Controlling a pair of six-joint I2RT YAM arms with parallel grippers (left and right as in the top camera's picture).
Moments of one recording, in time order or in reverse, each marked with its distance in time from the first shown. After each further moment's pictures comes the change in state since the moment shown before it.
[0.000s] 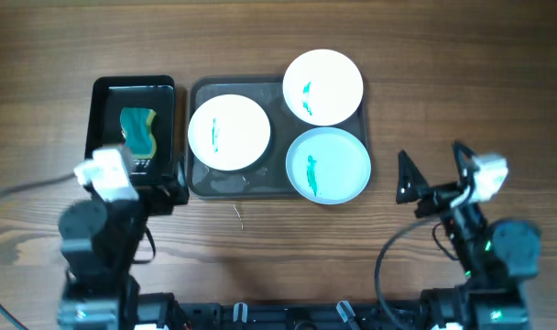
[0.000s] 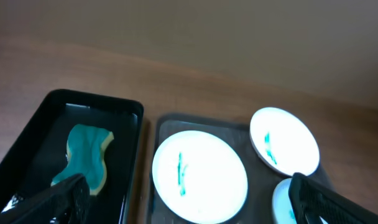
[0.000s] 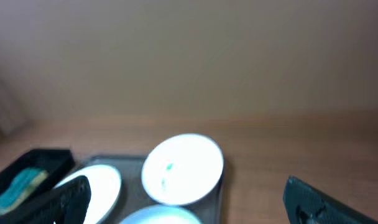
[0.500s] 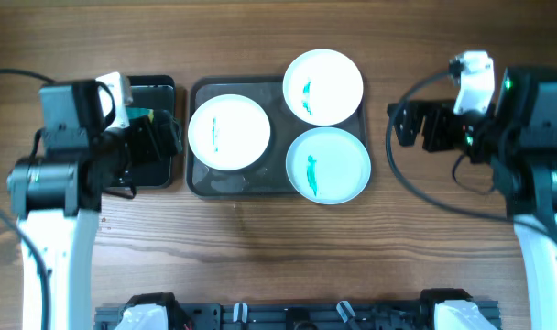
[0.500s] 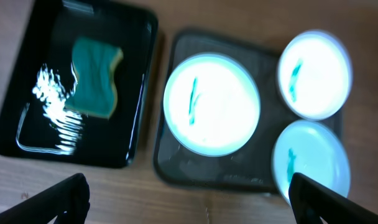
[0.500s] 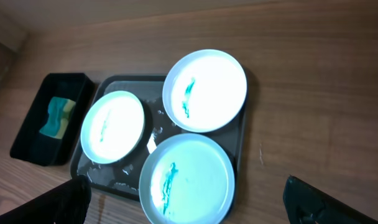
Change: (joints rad) left arm 0.000 0.642 0.636 -0.595 0.000 -0.001; right arm 0.000 0.754 0.846 -0.740 -0.126 -0.074
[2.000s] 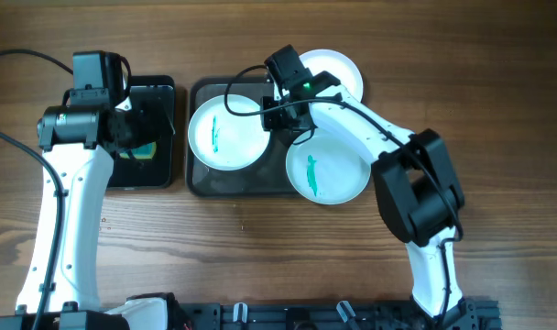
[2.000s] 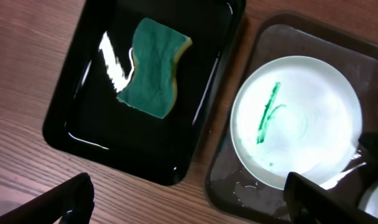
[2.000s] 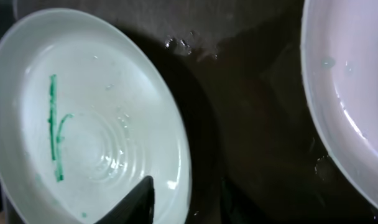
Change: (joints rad) left arm 0.000 0.227 0.008 0.056 -0.251 -0.068; right arm 0.546 1.029 0.333 0.283 0.190 0.403
